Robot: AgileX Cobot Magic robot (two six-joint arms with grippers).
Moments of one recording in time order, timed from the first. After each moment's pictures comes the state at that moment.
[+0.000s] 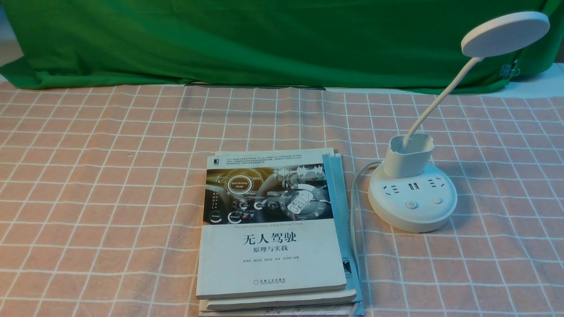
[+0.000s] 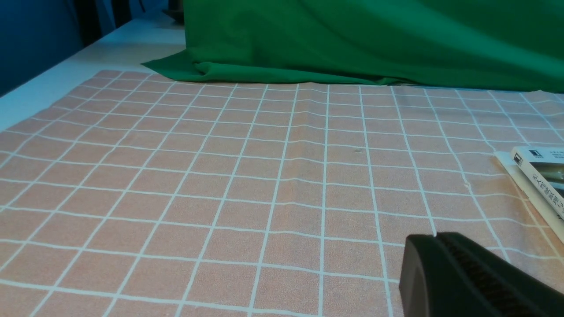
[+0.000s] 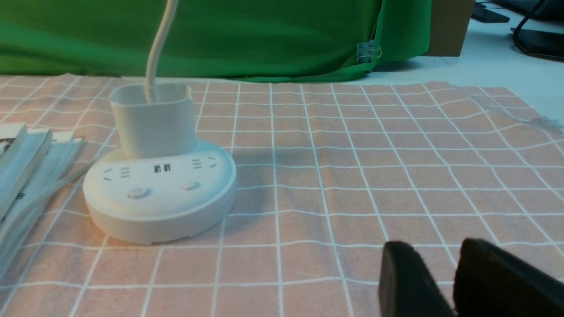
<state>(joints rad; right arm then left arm) -0.02 0.00 0.01 -0.04 0.22 0.06 0.05 0.00 0.01 0.01 0.21 -0.02</state>
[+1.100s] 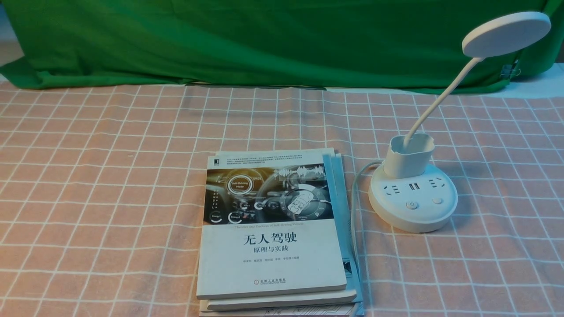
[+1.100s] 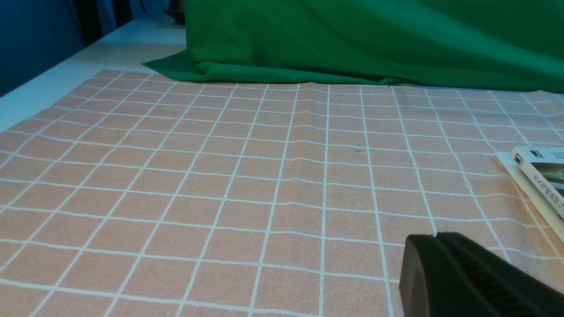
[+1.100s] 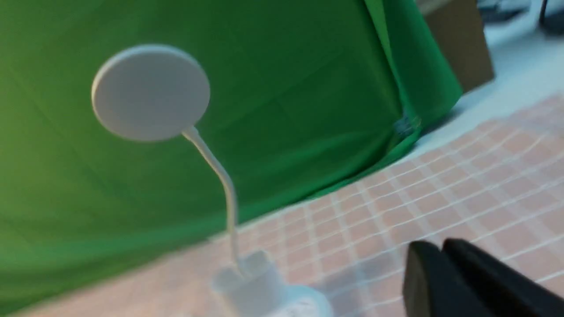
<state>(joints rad) -0.02 0.13 -0.20 -0.04 0.16 0.43 0.05 0.00 0.01 0.01 0.21 -0.02</state>
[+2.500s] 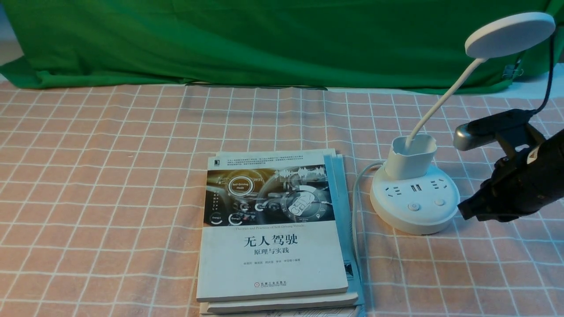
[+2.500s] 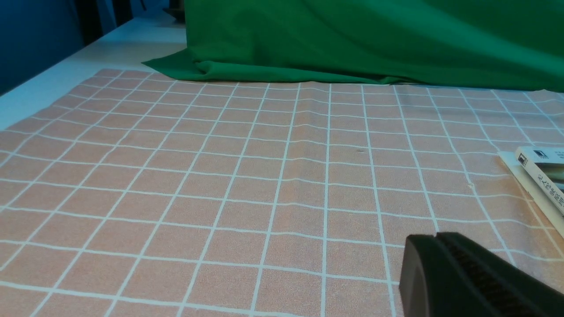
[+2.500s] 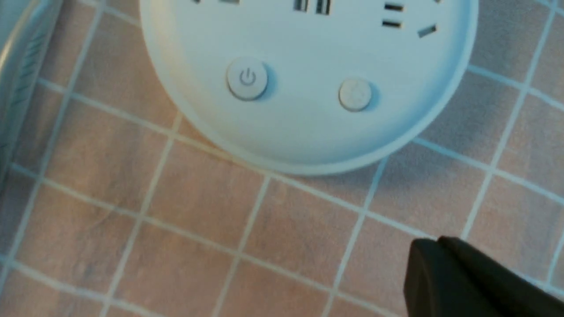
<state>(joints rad) 0.20 1.60 -0.99 0.09 0.64 -0.26 0.05 0.00 0.01 0.01 0.21 -0.02</state>
